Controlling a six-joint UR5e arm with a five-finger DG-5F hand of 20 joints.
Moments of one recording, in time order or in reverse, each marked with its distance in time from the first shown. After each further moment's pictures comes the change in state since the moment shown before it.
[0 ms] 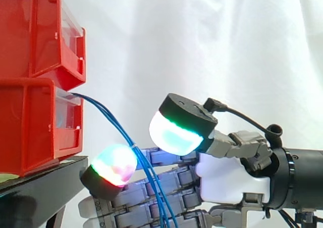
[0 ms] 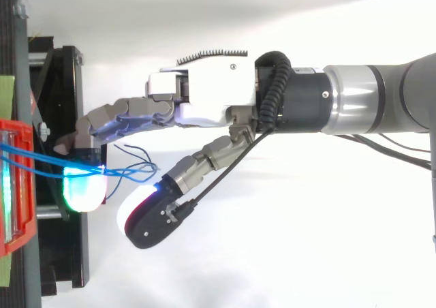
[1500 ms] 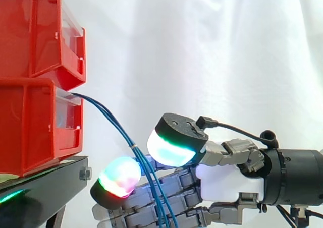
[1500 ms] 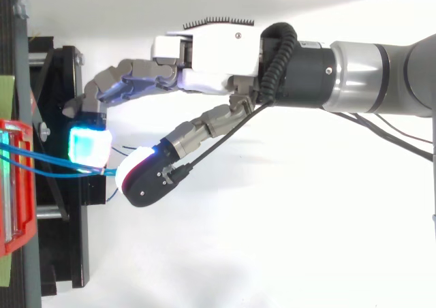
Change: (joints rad) arm -0.027 0.001 0.008 -0.042 0.043 -0.093
